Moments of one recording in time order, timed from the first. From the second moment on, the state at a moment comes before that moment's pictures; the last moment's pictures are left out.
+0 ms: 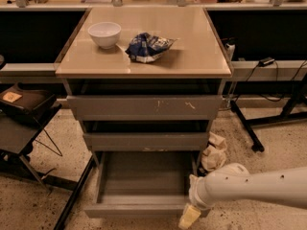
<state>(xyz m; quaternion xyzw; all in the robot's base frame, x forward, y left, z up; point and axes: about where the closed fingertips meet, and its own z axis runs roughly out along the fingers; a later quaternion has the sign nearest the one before) 0.425 -0.124 0.428 -0.57 0.80 0.10 0.15</state>
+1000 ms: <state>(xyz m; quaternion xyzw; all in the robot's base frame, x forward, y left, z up) 0.377 -0.116 0.308 -0.56 0.80 0.16 0.13</state>
